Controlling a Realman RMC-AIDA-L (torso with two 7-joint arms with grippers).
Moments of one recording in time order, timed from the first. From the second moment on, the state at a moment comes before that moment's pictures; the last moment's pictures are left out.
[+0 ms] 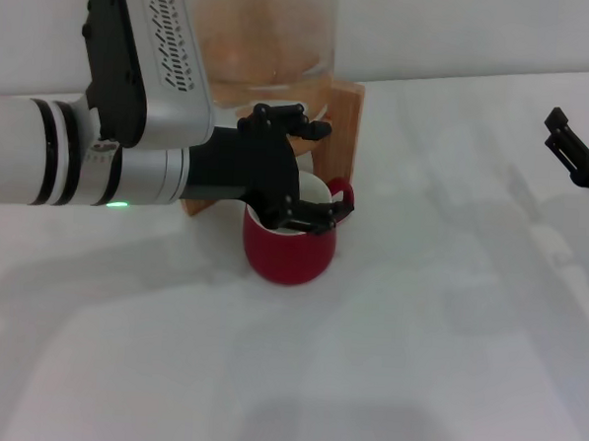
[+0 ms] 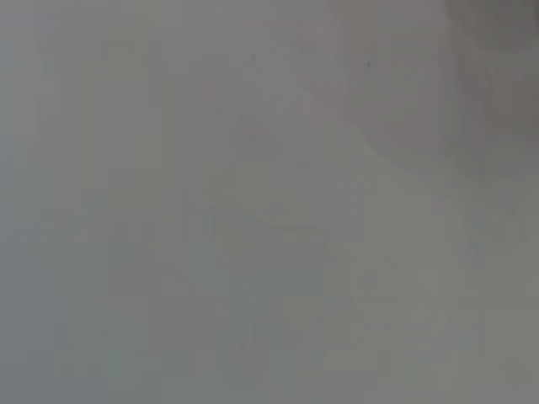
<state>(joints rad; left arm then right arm) -0.59 -2.08 1.59 1.21 1.90 1.04 -1.60 0.32 2.02 -1.83 -0.23 0.33 -1.19 0.44</state>
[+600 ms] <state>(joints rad) -0.59 -2.08 1.59 1.21 1.90 1.04 -1.60 0.31 2.02 -1.83 -0.22 0.33 -1.20 0.45</state>
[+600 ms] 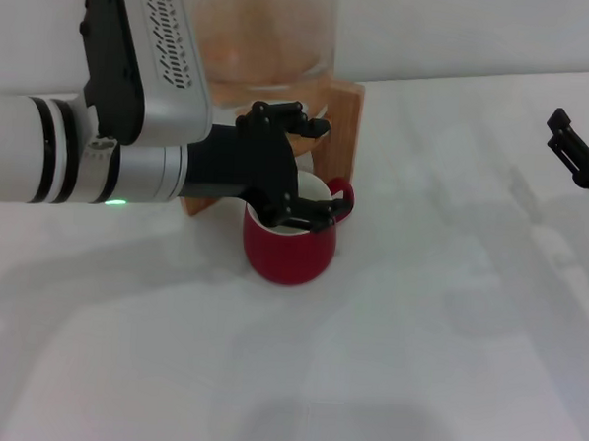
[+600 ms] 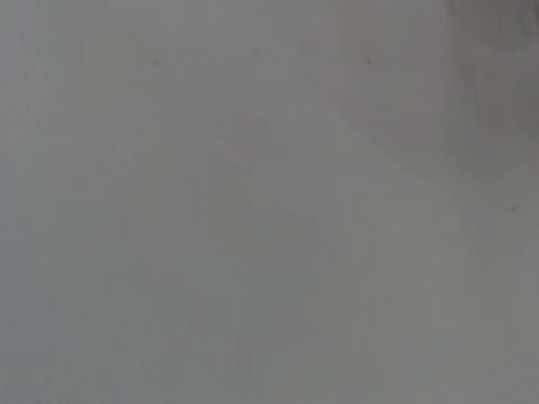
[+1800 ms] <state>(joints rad) -0.59 -2.08 1.59 1.22 1.93 1.04 -1.63 0.30 2.02 -1.83 -0.22 0.33 -1.21 0.45</state>
